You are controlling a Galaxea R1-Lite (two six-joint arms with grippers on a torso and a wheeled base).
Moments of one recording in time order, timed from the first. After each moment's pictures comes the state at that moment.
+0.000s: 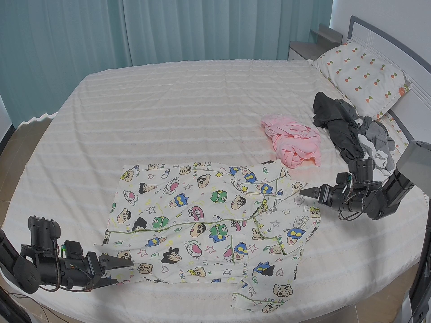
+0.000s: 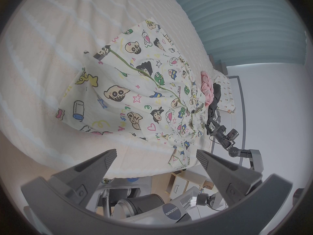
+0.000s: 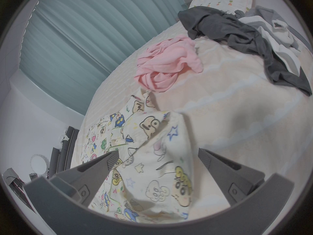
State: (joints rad) left arm 0.03 1.70 -0.10 -0.74 -0.67 -0.66; right arm 0.07 2.21 -0.90 -0.71 0.36 0.42
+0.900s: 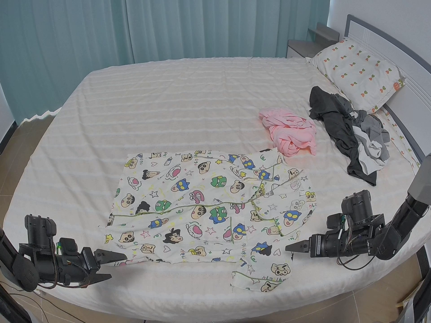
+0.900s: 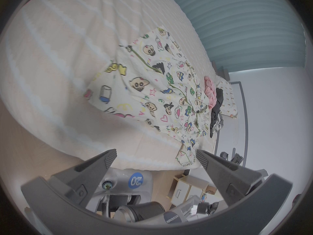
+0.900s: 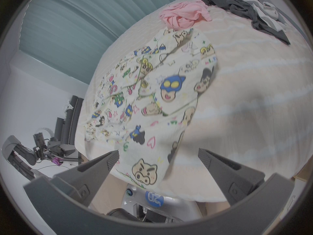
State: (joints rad) left arm 0.07 1.71 -0.10 -0.77 -0.64 -0.68; right arm 0.32 1.99 -0.47 -0.69 0.29 0.42
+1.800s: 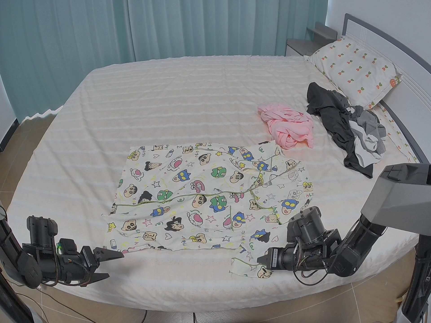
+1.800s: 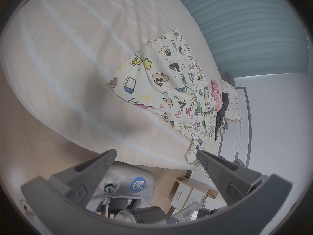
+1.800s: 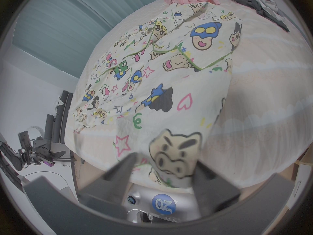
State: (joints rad) left arm 0.13 1.82 -0.10 -0.84 -0.63 -0.68; right arm 0.60 2.18 -0.64 -0.69 0.06 0.63
